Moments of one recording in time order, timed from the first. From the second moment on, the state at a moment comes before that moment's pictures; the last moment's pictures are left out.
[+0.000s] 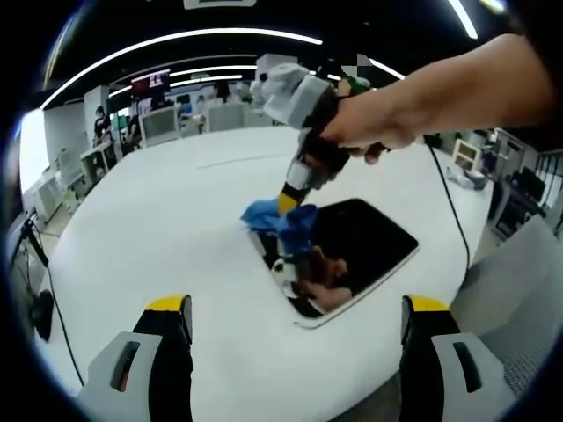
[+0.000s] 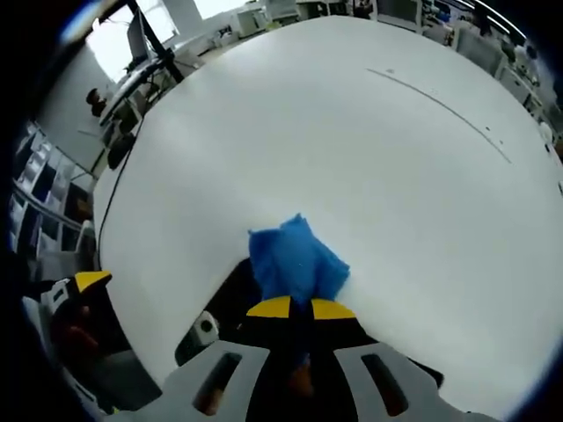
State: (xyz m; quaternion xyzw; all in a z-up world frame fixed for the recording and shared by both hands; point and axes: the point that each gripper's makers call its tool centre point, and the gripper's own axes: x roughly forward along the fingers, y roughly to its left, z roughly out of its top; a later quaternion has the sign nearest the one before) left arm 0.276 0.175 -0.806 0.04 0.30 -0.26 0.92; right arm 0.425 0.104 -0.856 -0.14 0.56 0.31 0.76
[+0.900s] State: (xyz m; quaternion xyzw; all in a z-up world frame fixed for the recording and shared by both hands) left arm 0.276 0.175 -0.807 0.05 0.30 -0.26 0.92; right arm 0.423 0.091 -0.857 -0.16 0.54 0.29 0.77
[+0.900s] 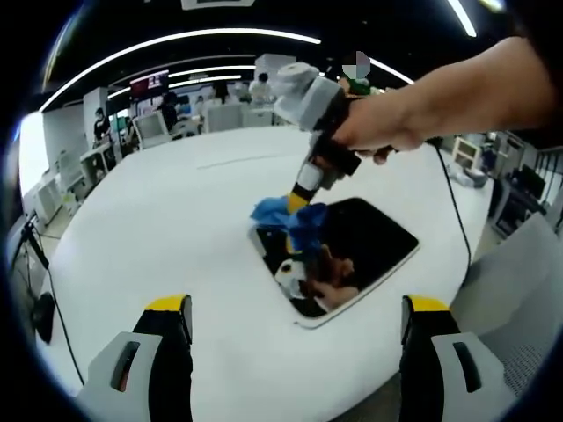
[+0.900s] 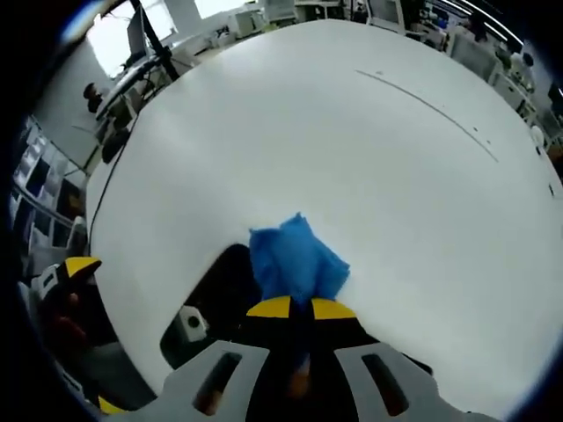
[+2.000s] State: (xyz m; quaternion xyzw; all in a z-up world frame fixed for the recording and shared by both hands) left arm 0.276 0.173 -0.805 0.05 0.29 -0.26 0.92; right arm 0.389 0.089 -0.857 -0.16 0.54 0.29 0.78
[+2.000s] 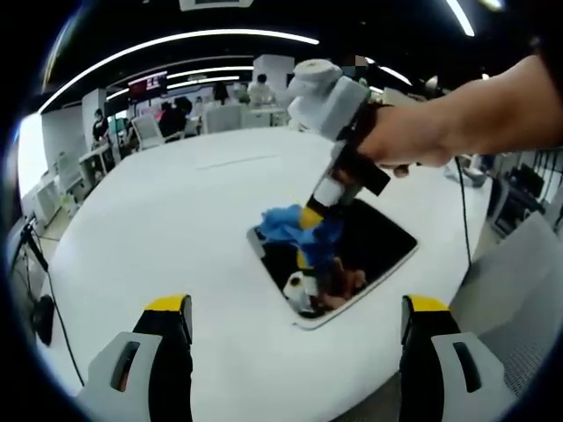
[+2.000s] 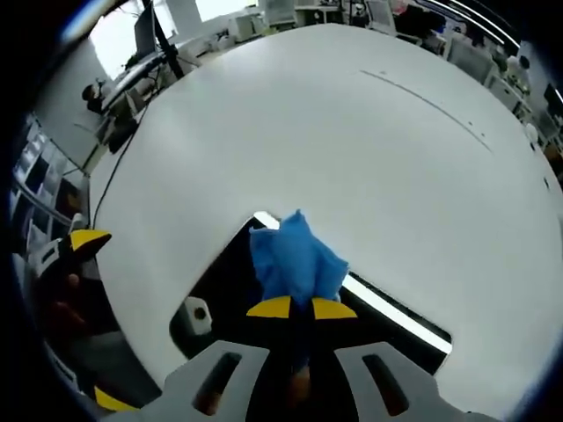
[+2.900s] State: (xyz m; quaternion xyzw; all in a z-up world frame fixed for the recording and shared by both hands) left arm 0.275 0.172 -0.806 0.06 0.30 -0.26 0.92; right arm 0.355 0.091 -0.862 -0.16 0.53 0.31 0.77
